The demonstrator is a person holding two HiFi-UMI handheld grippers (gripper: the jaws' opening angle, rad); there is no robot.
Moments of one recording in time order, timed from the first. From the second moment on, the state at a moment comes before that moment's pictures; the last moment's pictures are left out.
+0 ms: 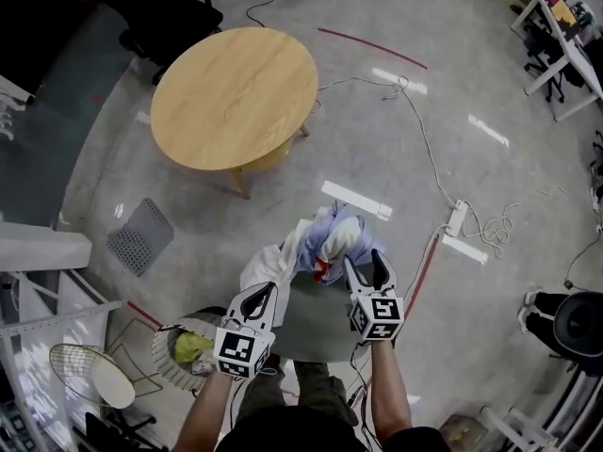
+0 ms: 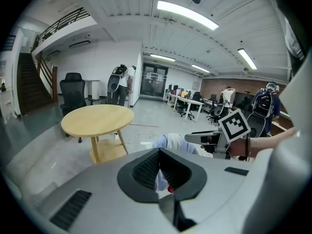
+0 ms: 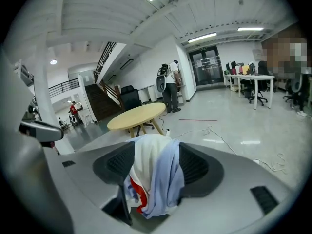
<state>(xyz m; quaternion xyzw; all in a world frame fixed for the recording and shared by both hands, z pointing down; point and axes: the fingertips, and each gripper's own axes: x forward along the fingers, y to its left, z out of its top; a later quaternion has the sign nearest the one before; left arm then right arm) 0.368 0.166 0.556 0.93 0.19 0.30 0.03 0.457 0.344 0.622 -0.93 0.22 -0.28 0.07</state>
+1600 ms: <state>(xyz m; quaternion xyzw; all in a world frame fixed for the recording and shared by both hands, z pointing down) 0.345 0.132 0.575 0.93 0.13 0.33 0.07 0.482 0.341 0.658 -0.93 0.15 -0.34 -0.01</state>
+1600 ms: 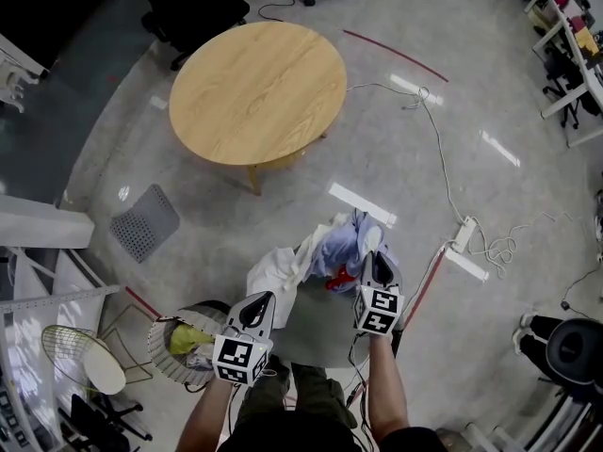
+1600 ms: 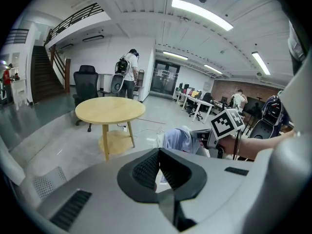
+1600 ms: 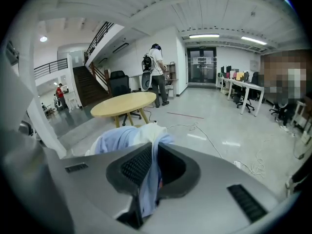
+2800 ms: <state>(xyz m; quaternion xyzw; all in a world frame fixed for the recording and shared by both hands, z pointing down) 0.275 0.072 0.472 0.97 0.08 0.21 0.06 0.431 0.303 0.435 -0.97 0.22 -0.14 -0.02</state>
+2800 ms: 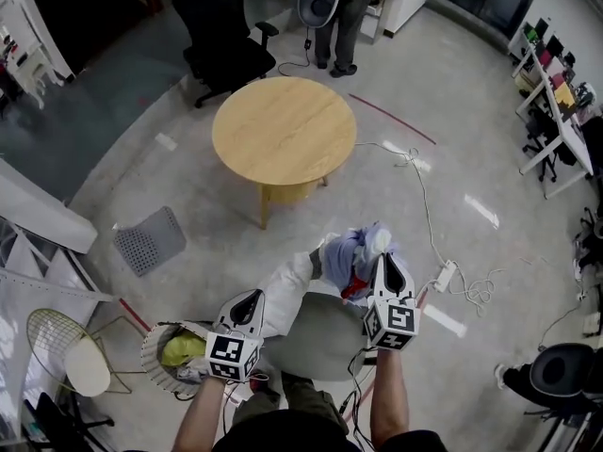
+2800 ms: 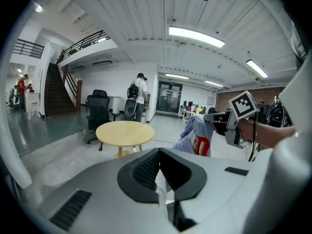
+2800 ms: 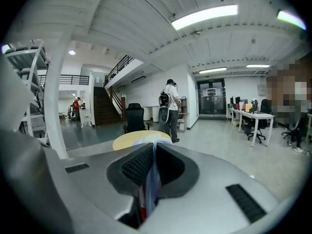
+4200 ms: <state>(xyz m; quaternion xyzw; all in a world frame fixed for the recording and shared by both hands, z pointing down) -0.006 -0.124 0.397 0.97 -0.18 0.13 0.05 0.162 0.014 0.308 -0.84 0.54 -0.04 0.01</state>
